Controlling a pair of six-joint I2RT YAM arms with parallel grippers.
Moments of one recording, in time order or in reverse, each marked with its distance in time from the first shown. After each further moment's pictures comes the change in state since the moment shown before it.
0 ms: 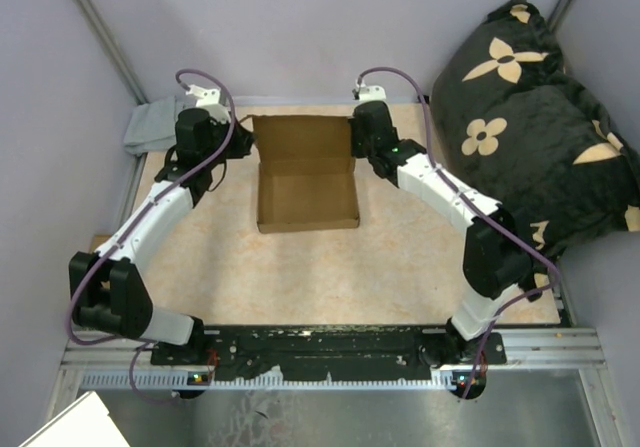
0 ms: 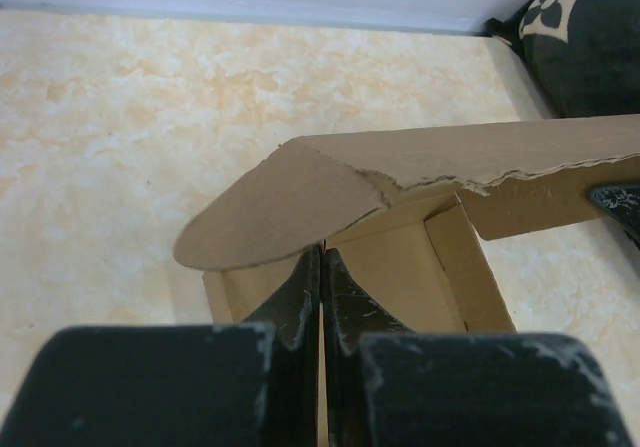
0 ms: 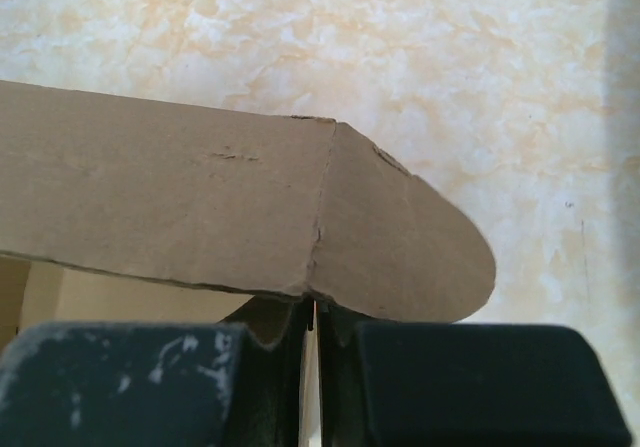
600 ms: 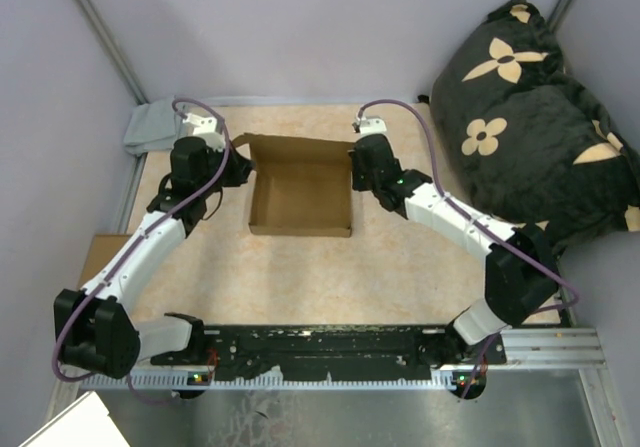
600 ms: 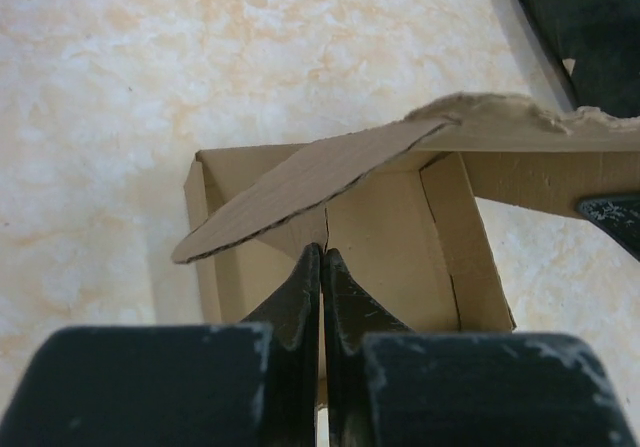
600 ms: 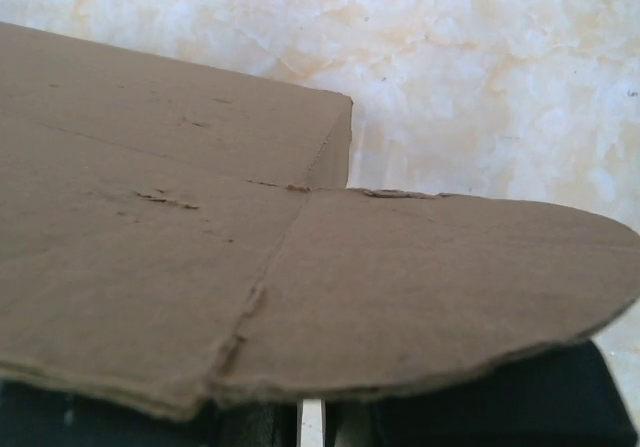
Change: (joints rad) left arm -0.019 -0.212 -0.224 -0.037 0.004 -0.031; right arm 0.085 -0.203 -0.299 0.019 0.005 0.069
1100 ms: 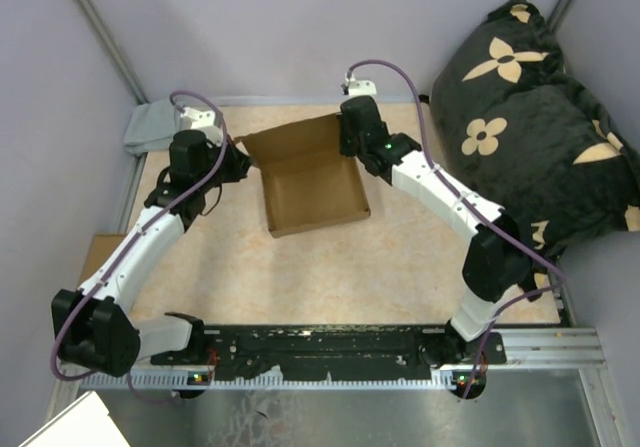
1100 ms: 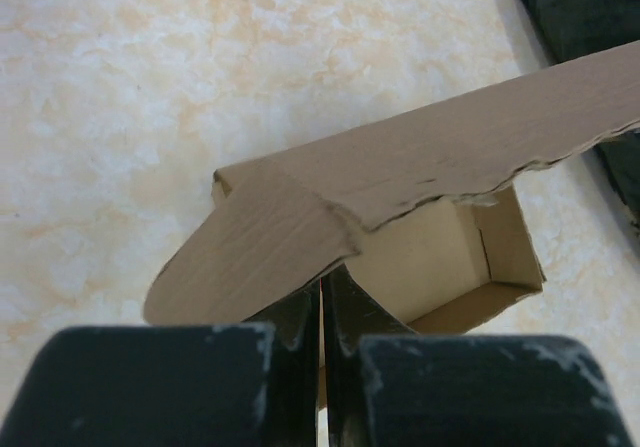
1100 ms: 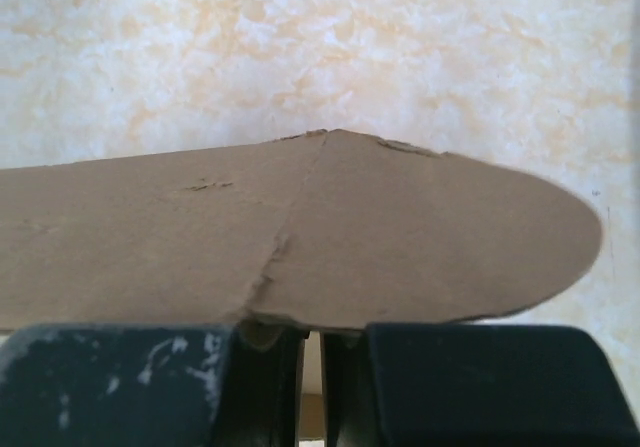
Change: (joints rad) left arm -0.013 -0.005 0.042 -0.087 -0.032 -0.021; right arm 0.003 0.153 0.360 -0.153 0.046 0.002
